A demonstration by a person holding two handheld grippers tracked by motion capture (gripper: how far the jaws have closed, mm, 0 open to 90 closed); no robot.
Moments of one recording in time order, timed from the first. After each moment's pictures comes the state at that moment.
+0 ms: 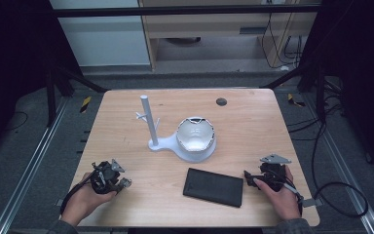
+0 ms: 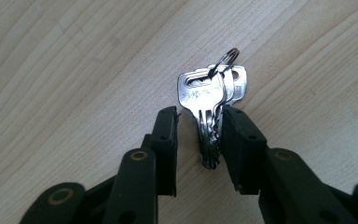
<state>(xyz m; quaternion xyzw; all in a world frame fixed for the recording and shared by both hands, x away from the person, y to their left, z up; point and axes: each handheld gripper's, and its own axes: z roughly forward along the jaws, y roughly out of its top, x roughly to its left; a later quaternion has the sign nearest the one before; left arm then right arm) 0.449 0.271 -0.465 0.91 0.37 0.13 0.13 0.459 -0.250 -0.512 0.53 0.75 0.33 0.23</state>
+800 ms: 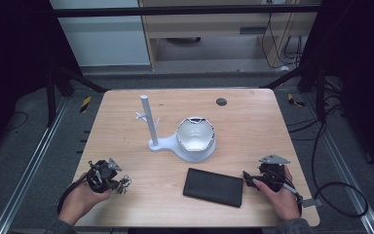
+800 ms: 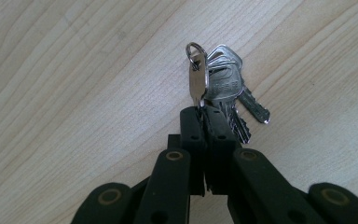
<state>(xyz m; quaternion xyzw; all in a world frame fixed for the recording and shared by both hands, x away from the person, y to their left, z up) 0.451 0.279 -0.459 0.91 0.38 0.11 0.13 0.459 -0.248 -0.513 0.52 0.76 0.33 0.23</state>
